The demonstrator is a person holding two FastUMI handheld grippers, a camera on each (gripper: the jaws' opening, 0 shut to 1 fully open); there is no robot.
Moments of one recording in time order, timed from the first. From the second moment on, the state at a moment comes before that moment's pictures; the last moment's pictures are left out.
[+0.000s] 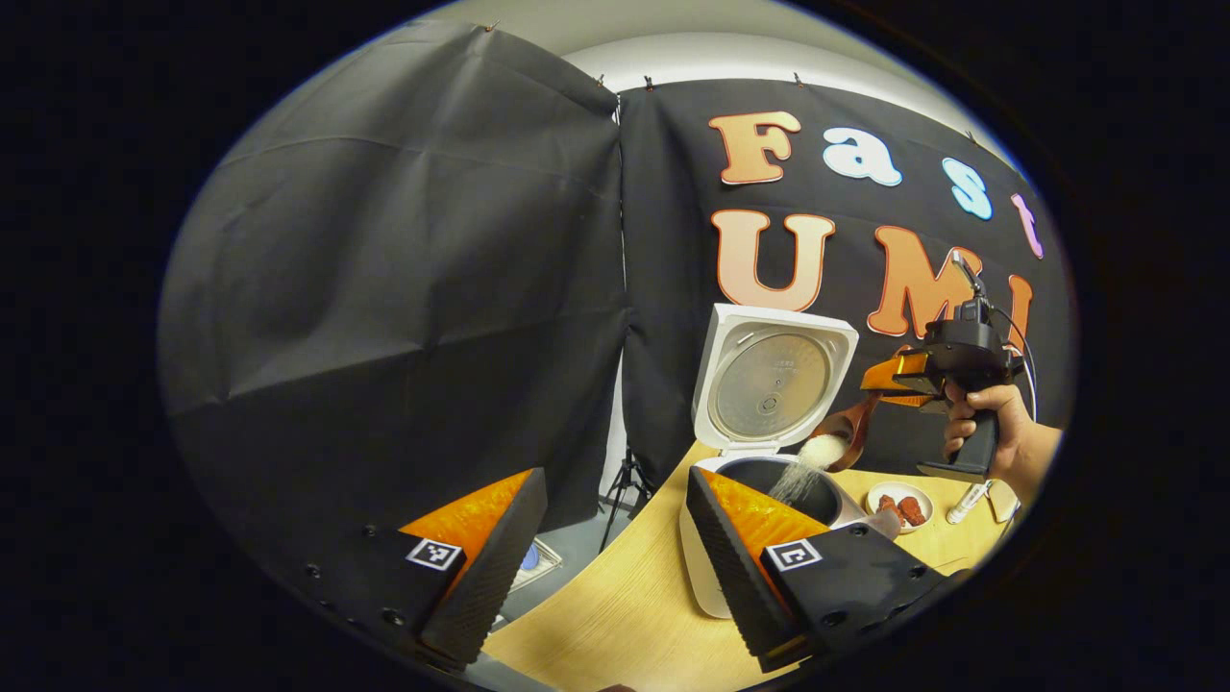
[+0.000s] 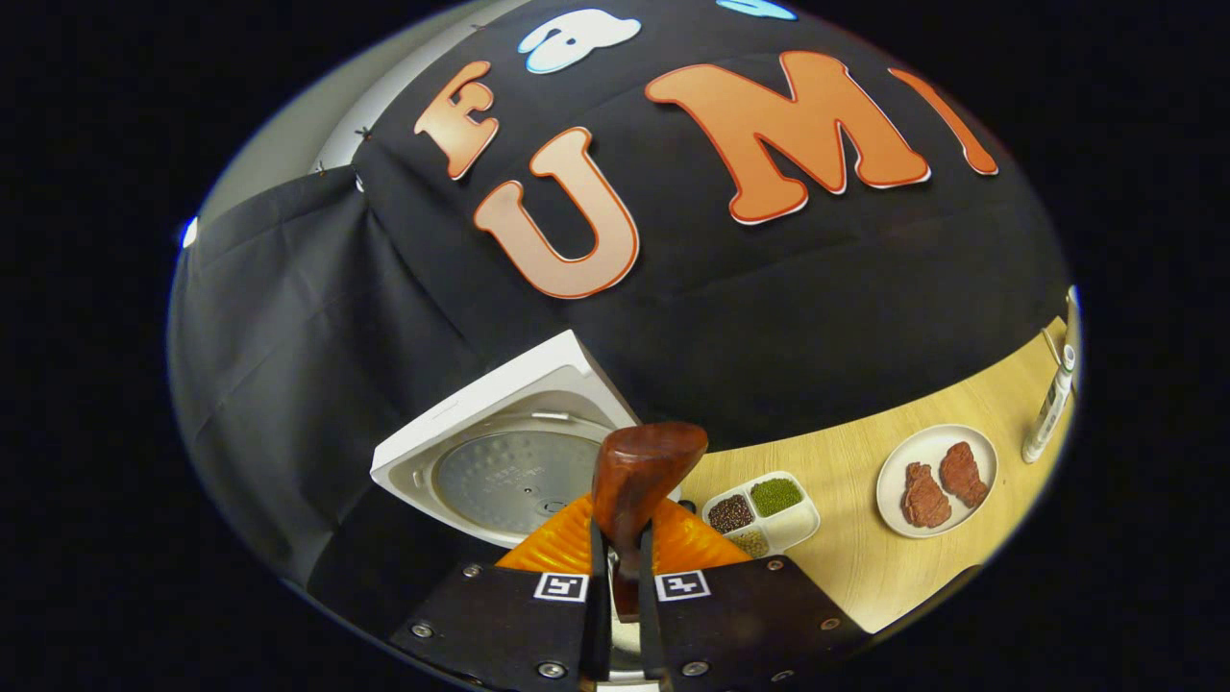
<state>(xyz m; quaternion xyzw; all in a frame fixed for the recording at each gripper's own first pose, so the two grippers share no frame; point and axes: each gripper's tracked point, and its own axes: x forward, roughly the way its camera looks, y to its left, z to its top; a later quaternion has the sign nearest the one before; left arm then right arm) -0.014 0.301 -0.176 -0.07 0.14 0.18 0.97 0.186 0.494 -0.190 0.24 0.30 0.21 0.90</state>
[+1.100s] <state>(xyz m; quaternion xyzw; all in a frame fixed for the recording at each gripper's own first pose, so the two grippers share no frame) -0.020 0.299 -0.184 -0.07 0.16 0.18 0.97 0.165 0.522 -0.124 0.08 0.18 0.30 0.93</state>
